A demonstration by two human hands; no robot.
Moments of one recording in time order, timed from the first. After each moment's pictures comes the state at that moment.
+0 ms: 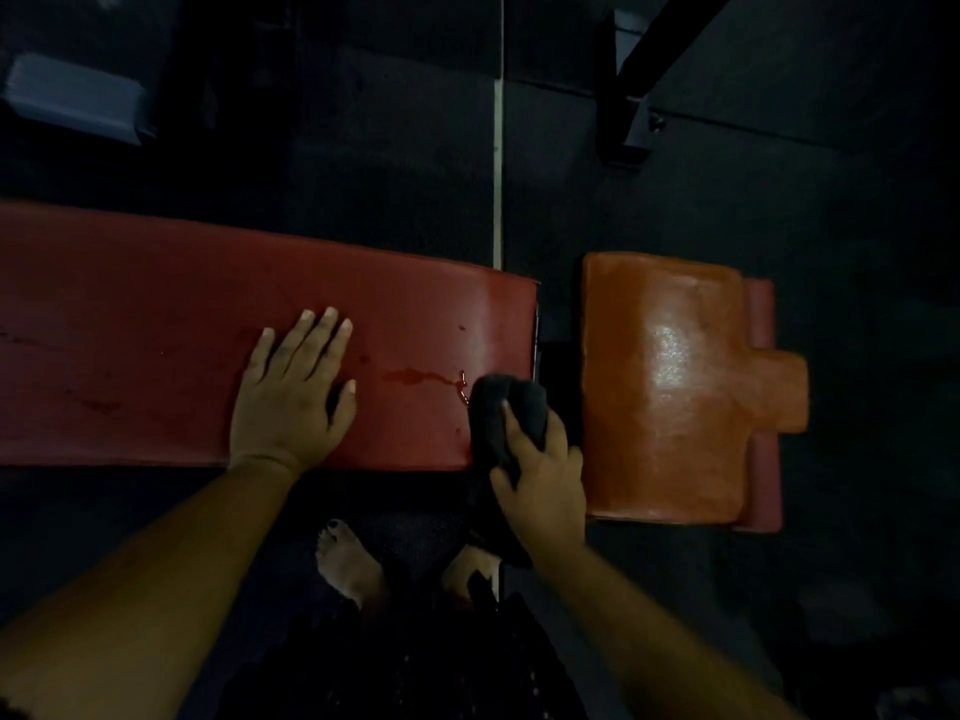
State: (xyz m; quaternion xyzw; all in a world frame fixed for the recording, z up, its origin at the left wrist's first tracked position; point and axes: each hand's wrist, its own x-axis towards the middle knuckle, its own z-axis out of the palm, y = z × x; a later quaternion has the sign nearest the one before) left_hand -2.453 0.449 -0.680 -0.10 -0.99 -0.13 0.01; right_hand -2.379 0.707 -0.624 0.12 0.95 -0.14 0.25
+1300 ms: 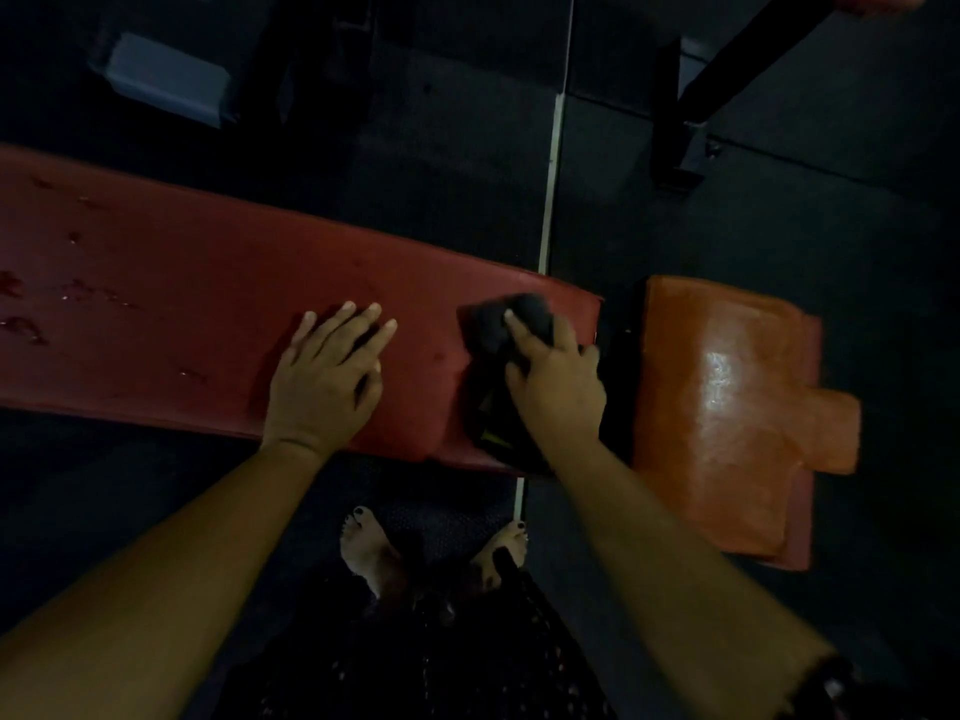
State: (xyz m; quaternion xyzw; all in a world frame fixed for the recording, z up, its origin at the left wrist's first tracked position) left_hand -2.453 0.410 -0.679 -0.10 -0.97 -0.19 0.11; right_hand -2.486 0.649 -0.611 0.04 0.98 -0.04 0.16
